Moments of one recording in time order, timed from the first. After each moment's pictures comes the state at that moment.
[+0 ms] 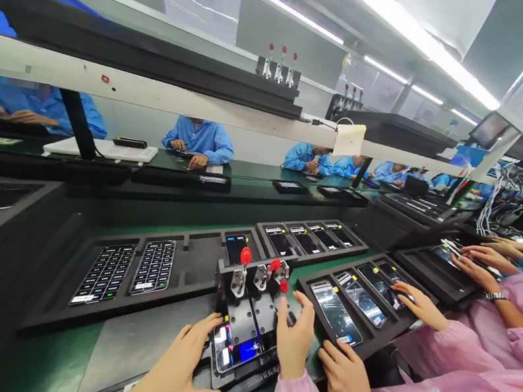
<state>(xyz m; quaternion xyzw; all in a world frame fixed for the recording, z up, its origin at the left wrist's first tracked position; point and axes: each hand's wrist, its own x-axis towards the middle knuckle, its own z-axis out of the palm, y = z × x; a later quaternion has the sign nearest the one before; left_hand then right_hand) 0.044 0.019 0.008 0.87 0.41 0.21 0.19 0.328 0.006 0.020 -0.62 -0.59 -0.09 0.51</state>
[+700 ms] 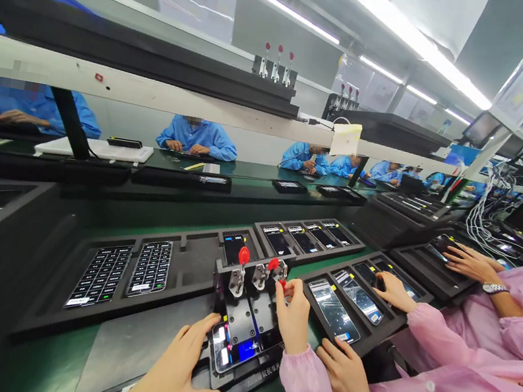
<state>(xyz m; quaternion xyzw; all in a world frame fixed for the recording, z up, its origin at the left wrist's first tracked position) 0.043 0.020 0.005 0.87 0.40 0.23 0.20 0.291 0.062 0.061 -0.58 -0.60 0.00 0.55</state>
